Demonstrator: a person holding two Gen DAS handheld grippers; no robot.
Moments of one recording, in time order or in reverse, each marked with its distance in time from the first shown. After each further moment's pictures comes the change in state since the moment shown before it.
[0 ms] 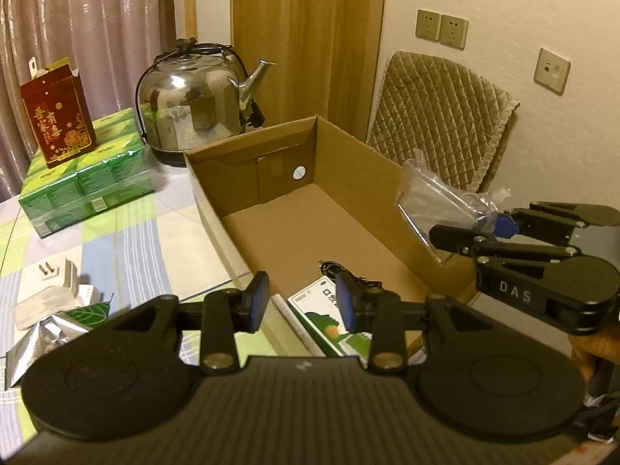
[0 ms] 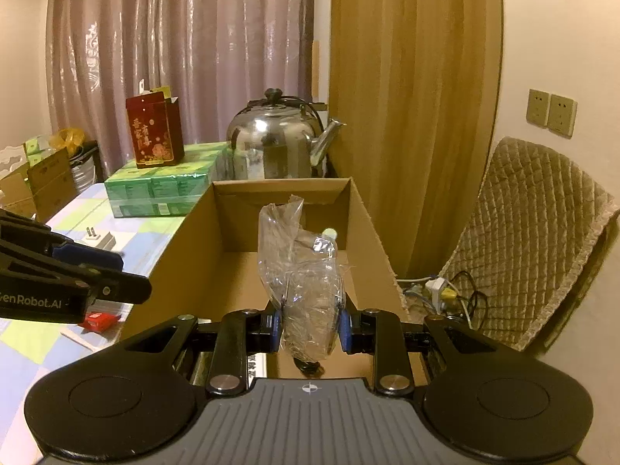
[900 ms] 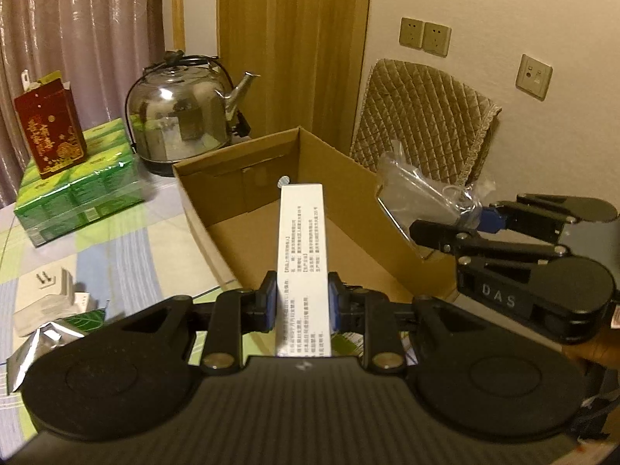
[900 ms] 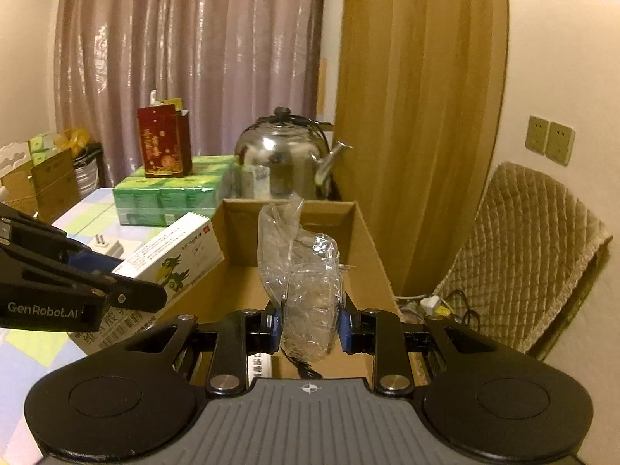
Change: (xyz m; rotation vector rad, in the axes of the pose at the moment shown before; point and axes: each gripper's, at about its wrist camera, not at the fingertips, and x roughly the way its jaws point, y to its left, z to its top) left arm -0.010 -0.015 0.010 0.015 -0.002 -0.043; right arm -0.019 0.011 0.007 -0.030 -0.034 -0.021
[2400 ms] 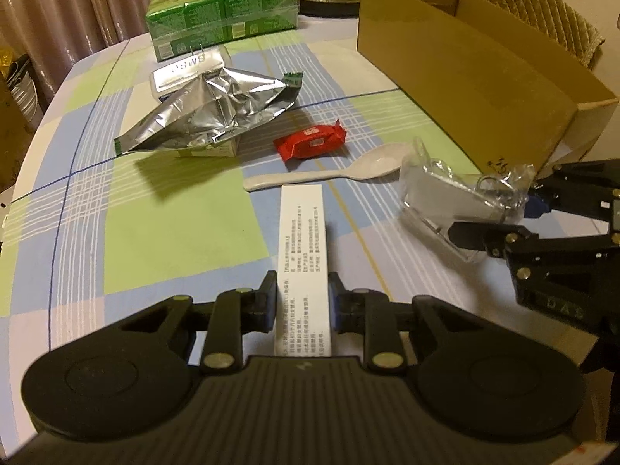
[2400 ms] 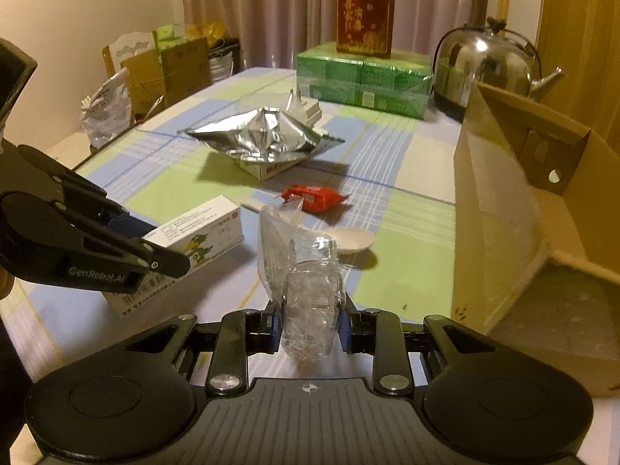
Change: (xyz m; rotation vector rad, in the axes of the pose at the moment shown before) left arm -0.043 0.149 -0.177 -0.156 0.251 0.210; right arm 0.051 0.189 -0.091 -0.212 0.244 0.344
